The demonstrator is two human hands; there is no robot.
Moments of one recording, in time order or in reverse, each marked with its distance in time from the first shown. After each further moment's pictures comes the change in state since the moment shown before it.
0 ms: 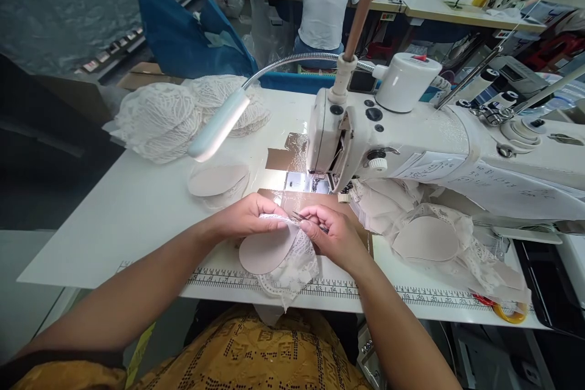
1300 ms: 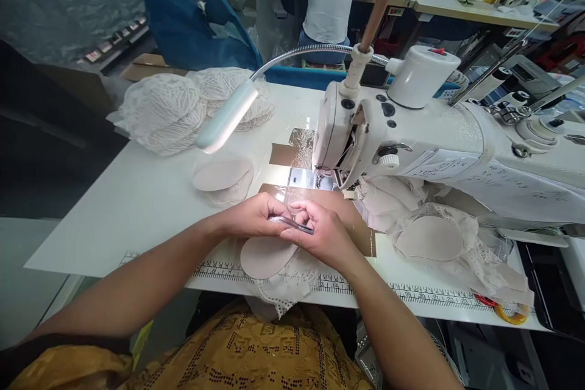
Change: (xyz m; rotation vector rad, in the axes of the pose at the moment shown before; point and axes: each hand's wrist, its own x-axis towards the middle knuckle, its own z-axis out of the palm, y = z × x) left_hand 0.002 0.002 0.004 0.160 -0.088 0.085; right_hand 0.008 -0.015 0.019 -0.173 -0.027 -0.025
